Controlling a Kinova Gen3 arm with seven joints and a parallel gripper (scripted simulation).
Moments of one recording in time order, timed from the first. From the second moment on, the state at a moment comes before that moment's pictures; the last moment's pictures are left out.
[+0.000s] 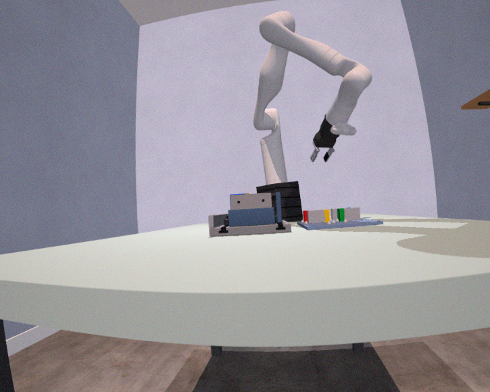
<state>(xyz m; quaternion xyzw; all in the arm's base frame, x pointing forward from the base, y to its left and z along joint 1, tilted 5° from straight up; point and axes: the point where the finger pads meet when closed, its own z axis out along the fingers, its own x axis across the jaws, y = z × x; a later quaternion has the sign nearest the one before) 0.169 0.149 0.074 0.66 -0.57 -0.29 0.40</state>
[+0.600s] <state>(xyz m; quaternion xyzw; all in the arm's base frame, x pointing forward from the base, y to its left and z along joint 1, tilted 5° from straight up) 0.201 0.142 0.088 0.75 -0.50 -0.25 0.36</state>
